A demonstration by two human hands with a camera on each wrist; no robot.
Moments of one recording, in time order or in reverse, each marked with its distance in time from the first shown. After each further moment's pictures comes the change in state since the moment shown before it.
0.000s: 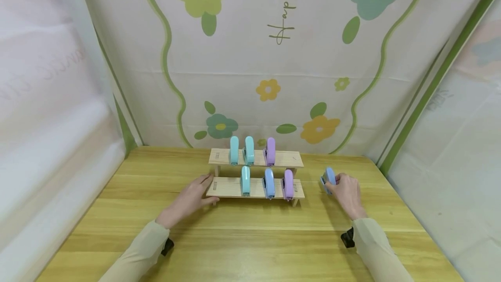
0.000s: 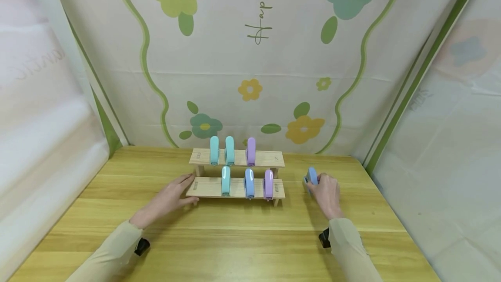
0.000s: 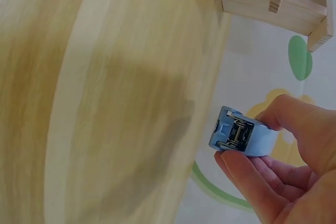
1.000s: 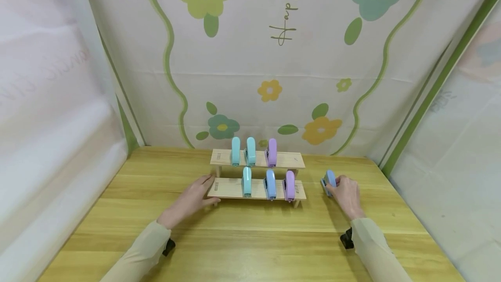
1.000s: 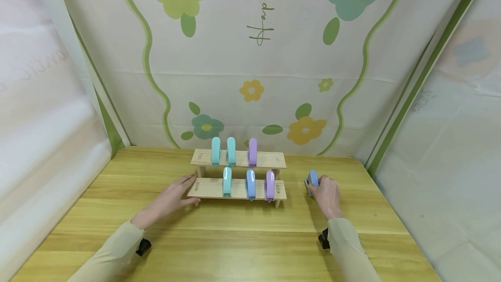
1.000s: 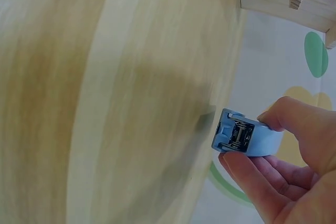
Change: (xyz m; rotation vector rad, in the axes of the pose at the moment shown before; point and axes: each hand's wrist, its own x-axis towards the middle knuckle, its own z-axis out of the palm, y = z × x) left_hand 0.000 0.001 -0.002 -0.002 -0.037 -0.035; right_hand 0.003 0.010 0.013 0.009 -0.015 0.023
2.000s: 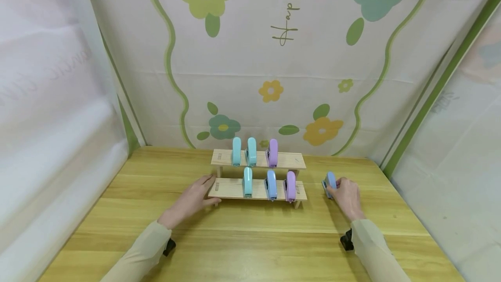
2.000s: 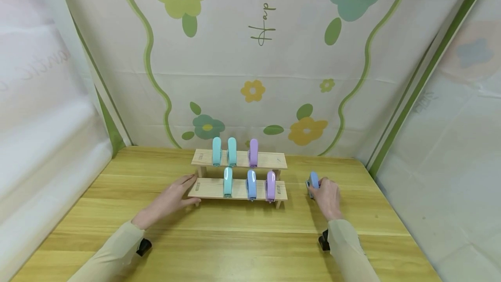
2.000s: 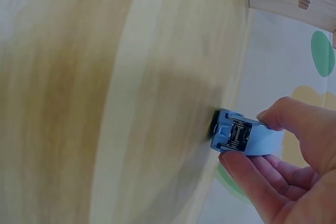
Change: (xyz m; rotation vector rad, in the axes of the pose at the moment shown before) left_hand 0.001 -0.002 0.003 0.000 0.033 0.012; right_hand 0.002 0.006 0.007 -0.008 -0.012 0.011
